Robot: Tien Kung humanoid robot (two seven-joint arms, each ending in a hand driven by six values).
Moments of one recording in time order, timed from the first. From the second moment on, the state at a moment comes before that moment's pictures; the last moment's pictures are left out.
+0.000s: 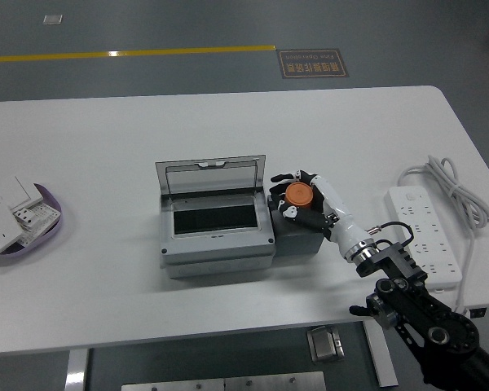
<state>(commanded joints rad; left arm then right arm) 0.11 0.09 -1.13 -0.18 1.13 -0.05 0.39 0.21 -0.13 1.02 1.17 -1.19 -0.04 0.34</state>
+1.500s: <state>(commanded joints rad) 0.12 0.09 -1.15 -0.18 1.15 -0.03 0.36 0.25 -0.10 0.97 1.43 -1.40 -0.11 0.28</state>
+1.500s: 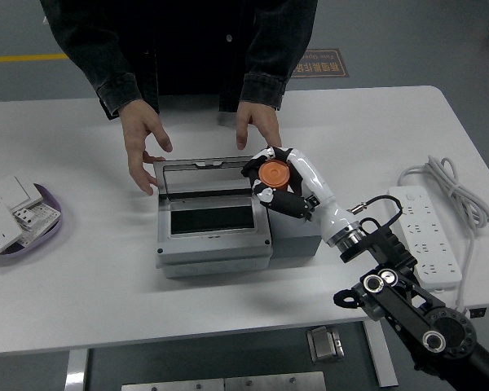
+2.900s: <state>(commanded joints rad) 0.11 0.10 -1.17 -0.18 1.18 -0.04 0.37 0.46 -0.04 0.71 1.31 -2.13 -0.12 -0.06</state>
